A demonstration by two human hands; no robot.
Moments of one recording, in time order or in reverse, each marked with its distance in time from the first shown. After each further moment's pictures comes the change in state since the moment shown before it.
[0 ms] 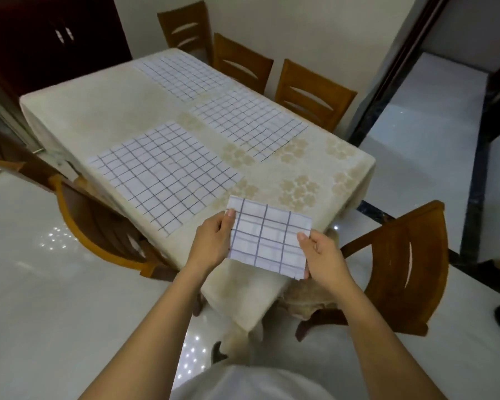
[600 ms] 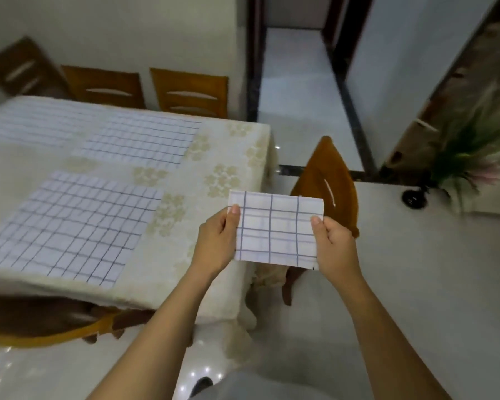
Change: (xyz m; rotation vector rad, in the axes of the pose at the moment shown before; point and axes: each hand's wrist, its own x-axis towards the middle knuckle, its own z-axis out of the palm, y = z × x) left_hand -0.041 0.061 0.059 -0.017 -0.384 0.289; right_hand -0.127 0.026 -0.023 0.073 0.708 0.102
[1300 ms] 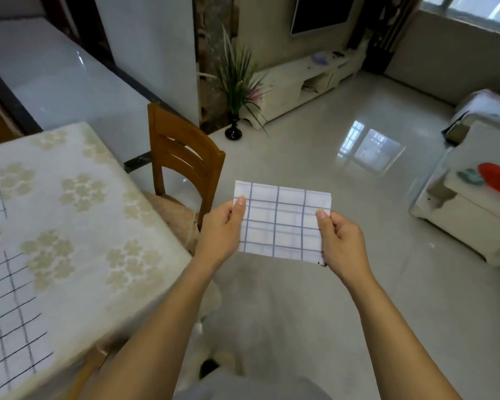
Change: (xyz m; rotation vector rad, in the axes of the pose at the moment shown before) left_hand -0.129 0.015 -0.023 -0.105 -0.922 0.335; right_hand -0.323 -0.050 0.021 -0.067 0.866 0.388
